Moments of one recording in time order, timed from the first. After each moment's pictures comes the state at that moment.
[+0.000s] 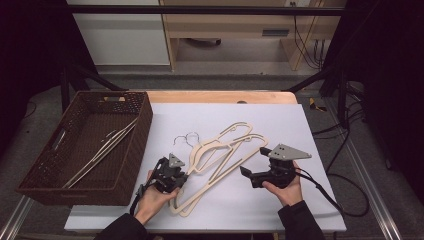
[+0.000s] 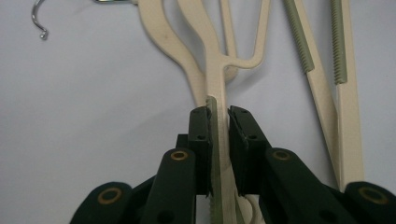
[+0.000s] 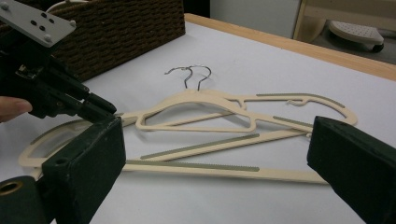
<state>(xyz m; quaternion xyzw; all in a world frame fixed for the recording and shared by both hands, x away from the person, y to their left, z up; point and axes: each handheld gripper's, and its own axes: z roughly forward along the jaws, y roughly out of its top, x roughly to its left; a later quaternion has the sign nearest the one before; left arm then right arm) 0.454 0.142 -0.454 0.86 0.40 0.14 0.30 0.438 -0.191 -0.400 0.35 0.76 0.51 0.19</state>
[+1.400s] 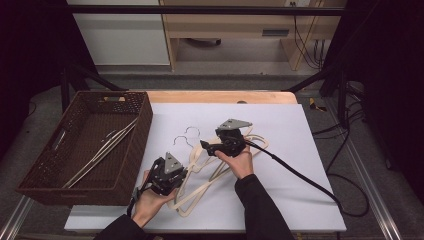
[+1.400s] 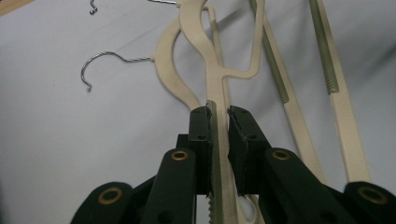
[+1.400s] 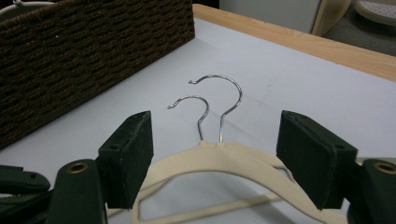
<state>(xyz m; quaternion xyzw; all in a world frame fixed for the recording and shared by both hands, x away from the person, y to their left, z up) 0.432 0.143 -0.423 0.84 0.36 0.21 0.34 0.533 -0.076 -0.411 0.36 0.78 0.48 0.16</state>
